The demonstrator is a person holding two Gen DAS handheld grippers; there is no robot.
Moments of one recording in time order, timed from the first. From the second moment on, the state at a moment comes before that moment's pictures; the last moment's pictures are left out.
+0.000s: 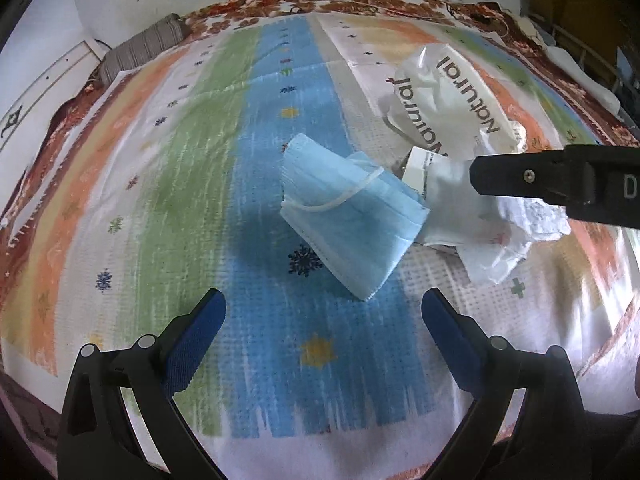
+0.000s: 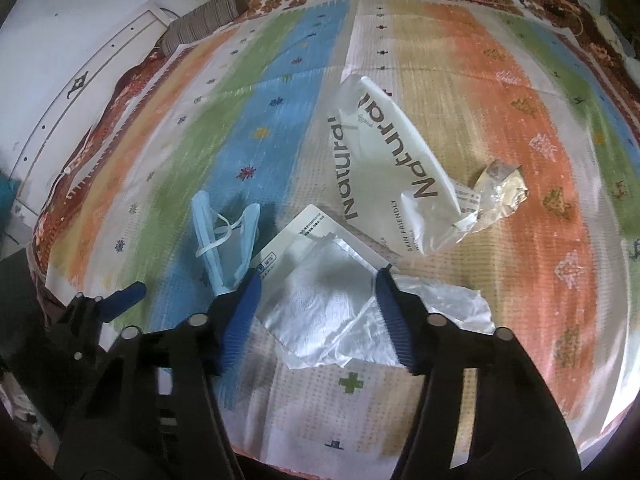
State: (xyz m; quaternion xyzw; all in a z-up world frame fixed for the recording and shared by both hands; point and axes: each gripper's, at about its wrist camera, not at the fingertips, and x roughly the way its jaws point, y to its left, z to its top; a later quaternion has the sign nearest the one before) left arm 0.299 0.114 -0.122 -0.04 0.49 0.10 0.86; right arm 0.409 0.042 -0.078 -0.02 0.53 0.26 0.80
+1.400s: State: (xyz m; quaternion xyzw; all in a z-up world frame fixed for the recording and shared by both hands) left arm 0.303 0.158 -0.067 -0.25 0.44 0.06 0.86; right arm 0.384 0.010 0.009 -0.01 0.45 0.31 0.84
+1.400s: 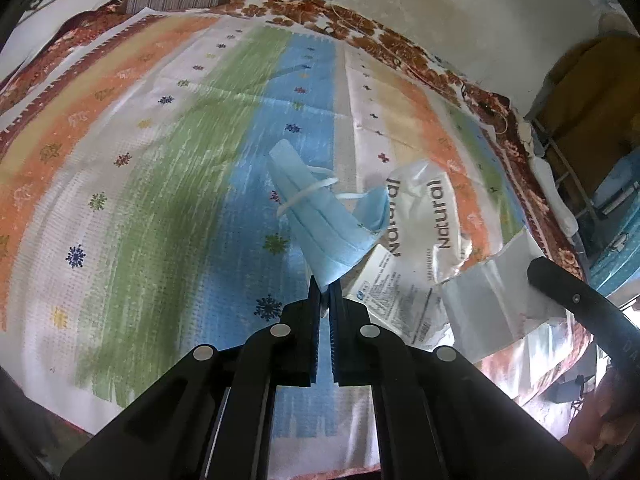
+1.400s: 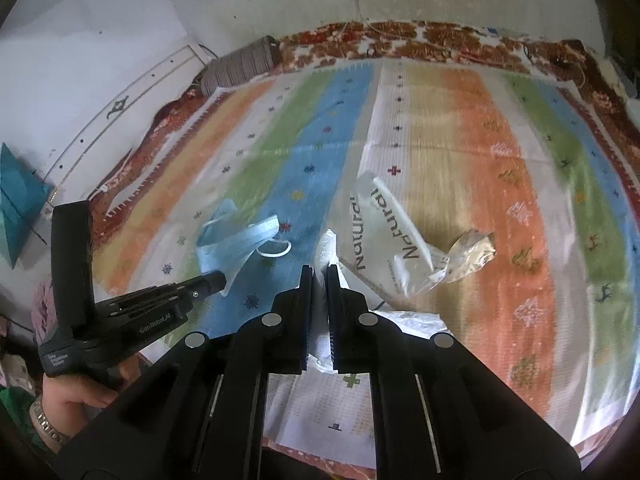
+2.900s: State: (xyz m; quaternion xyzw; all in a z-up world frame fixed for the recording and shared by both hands) left arm 0.192 0.094 0.017 -0.21 0.41 0.02 0.89; right arm 0.252 -0.047 0.066 -0.02 0.36 0.33 0.87
